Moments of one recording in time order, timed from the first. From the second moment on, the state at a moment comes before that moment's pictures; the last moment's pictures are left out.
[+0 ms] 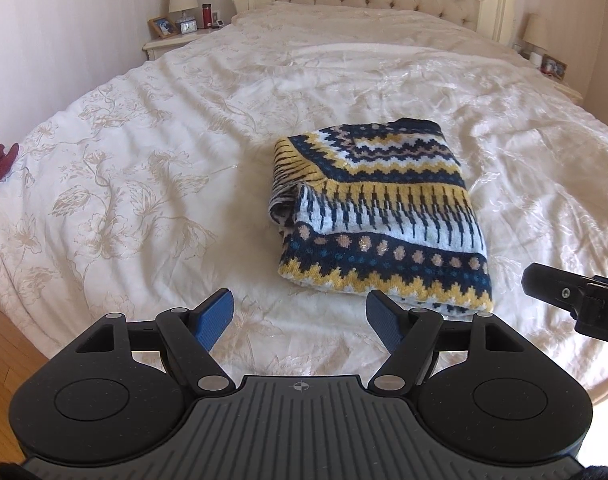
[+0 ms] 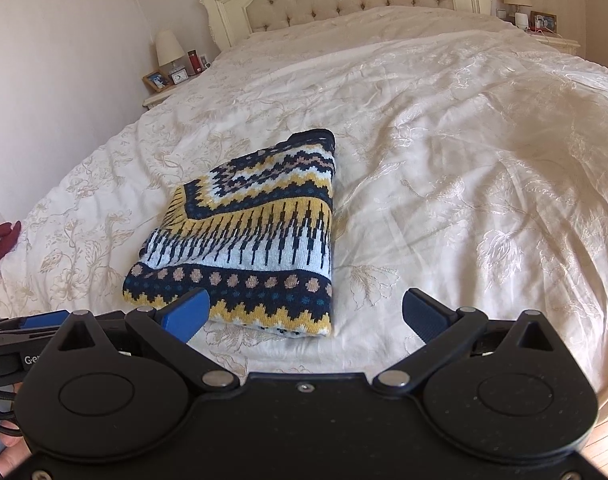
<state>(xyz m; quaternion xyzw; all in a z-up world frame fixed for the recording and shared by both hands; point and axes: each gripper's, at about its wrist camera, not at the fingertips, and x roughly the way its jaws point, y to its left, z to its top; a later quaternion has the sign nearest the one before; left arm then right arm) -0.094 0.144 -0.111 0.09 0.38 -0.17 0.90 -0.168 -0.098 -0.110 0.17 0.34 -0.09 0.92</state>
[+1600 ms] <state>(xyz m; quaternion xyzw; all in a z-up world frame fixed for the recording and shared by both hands) -0.075 0.137 -0.120 0.08 0.41 -0.17 0.89 -0.148 -0.100 -0.118 0.18 0.35 -0.08 0.92</state>
